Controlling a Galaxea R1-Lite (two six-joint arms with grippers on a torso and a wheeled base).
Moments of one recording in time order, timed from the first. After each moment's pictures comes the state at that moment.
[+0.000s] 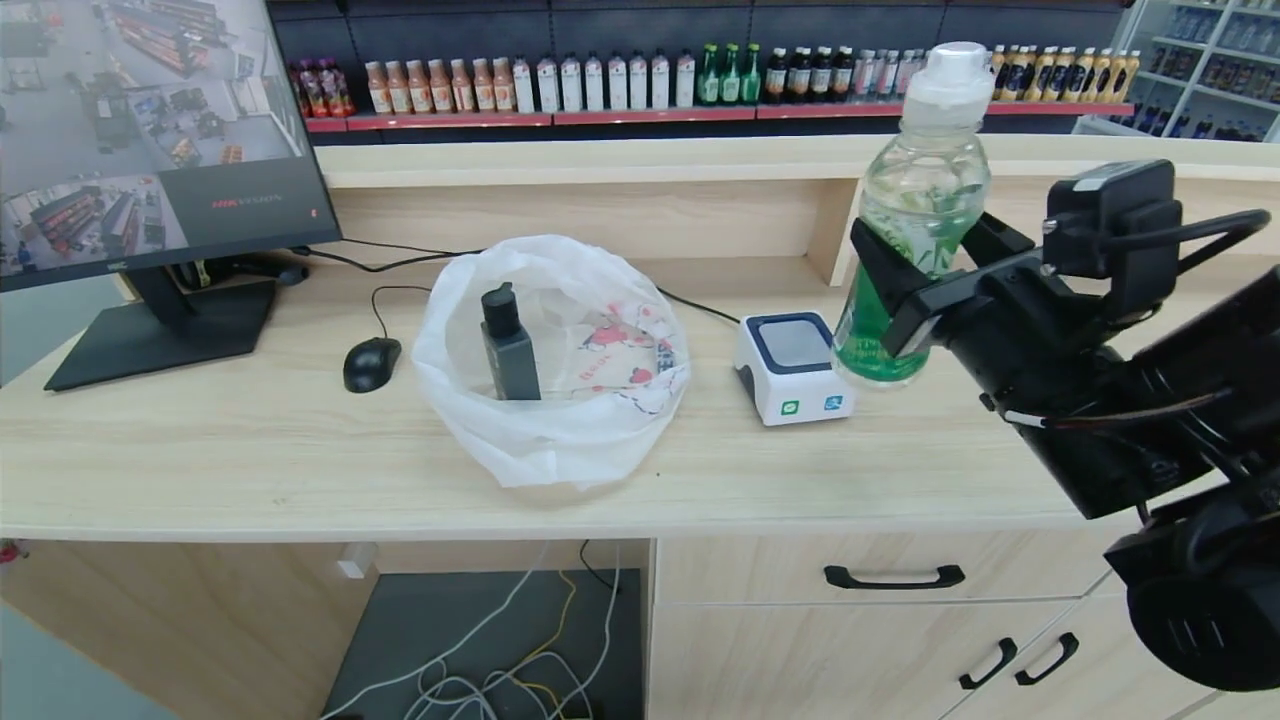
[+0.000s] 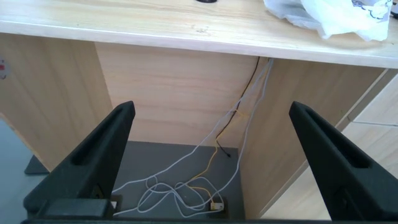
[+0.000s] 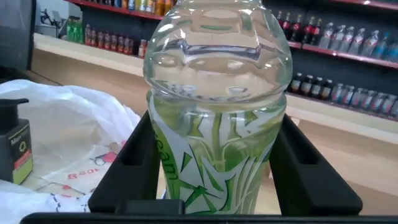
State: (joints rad) left arm 0.00 0.00 0.00 0.00 0.01 -0.02; right arm 0.51 1.74 -0.69 -1.57 -0.08 -0.37
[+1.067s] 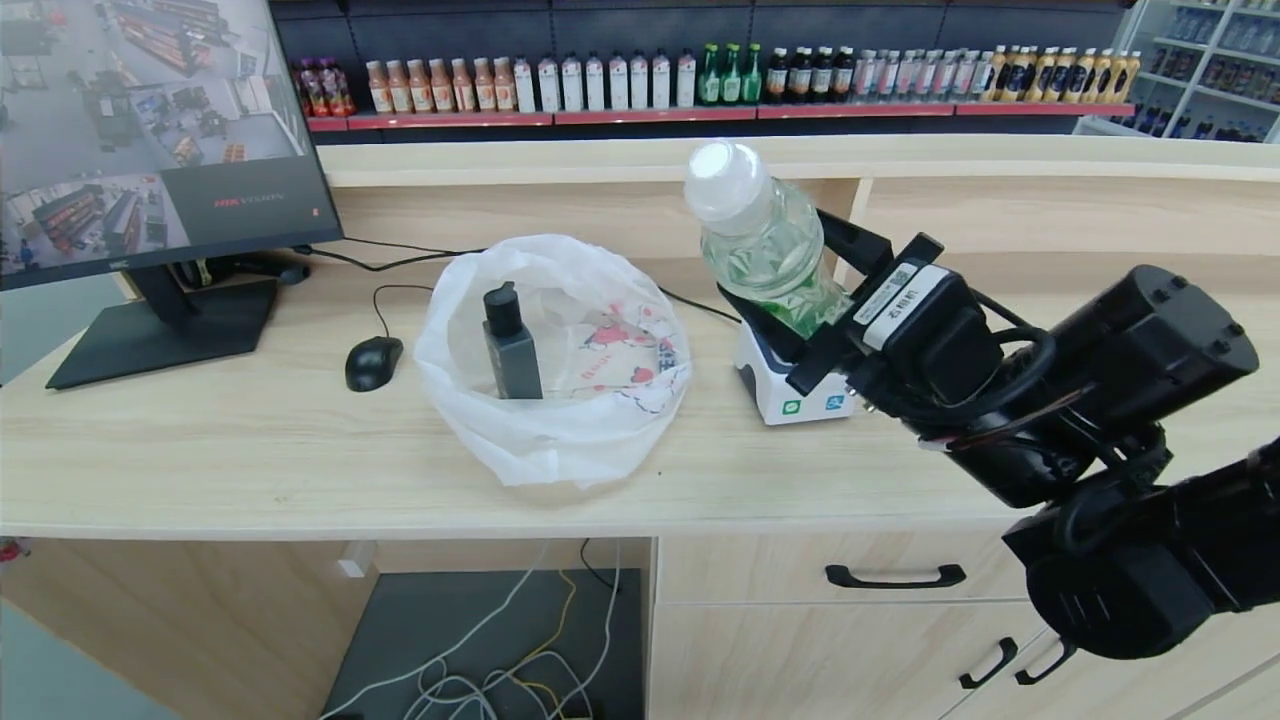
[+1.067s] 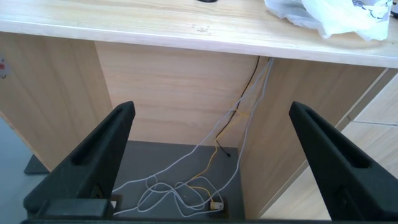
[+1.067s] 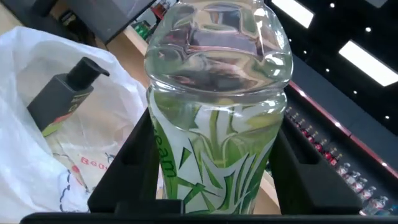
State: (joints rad) left arm 0.00 0.00 0.00 0.00 0.01 -0.02; right arm 0.56 1.86 -0.81 -1.56 0.30 -0.85
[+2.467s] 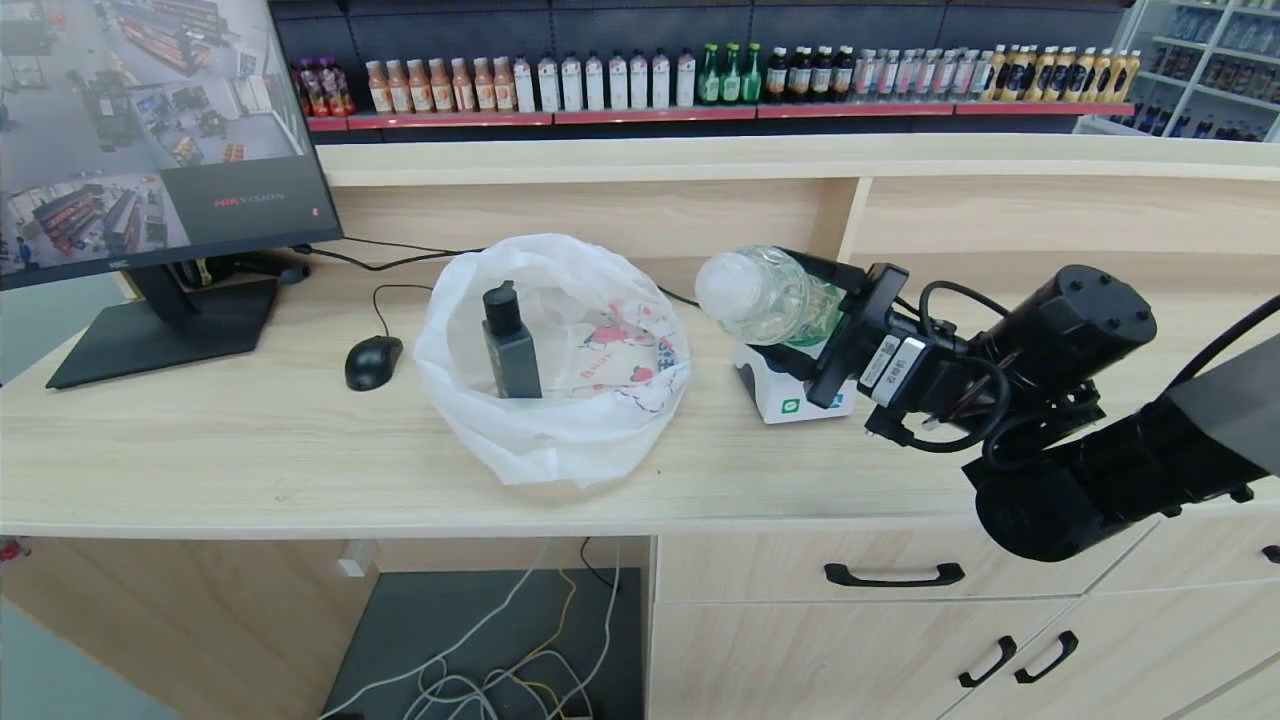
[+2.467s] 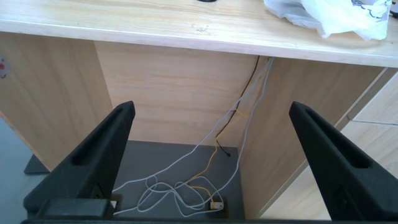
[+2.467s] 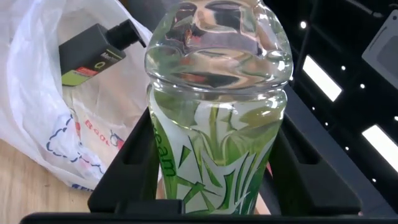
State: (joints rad) left arm 0.00 0.00 0.00 0.00 0.01 -0.02; right arm 0.36 2.04 -0.98 -1.57 0.78 -0.95
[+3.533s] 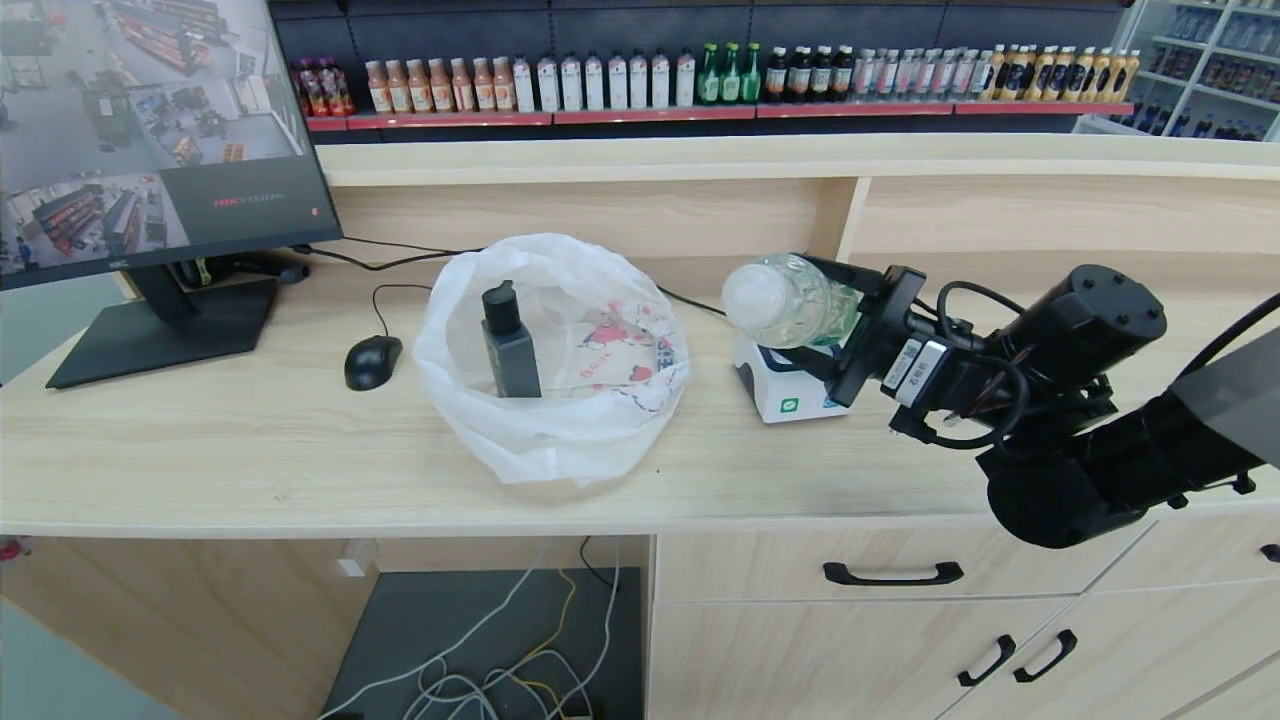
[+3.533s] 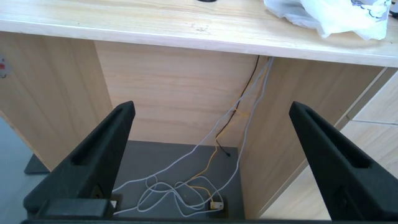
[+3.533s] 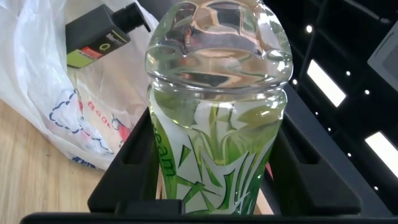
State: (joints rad) left arm 0.00 0.00 0.00 0.00 0.01 -0.02; right arm 0.29 2.05 -0.99 -1.57 0.86 -0.95
